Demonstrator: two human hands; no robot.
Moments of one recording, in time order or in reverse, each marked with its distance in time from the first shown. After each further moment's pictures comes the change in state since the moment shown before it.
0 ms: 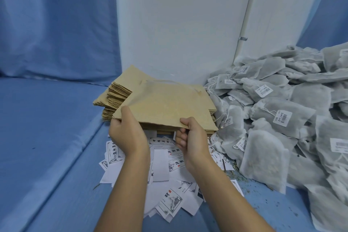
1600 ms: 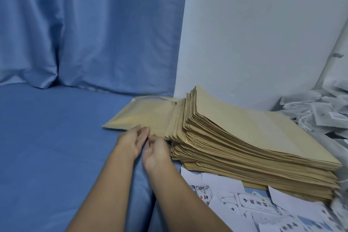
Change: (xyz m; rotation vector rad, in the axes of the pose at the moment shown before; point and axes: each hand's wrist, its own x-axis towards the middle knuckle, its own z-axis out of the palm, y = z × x) left_hand 0.285 0.005 -0.043 -0.118 -0.158 -0.494; right_hand 0.144 0.157 0.243 0.591 0.014 0.276
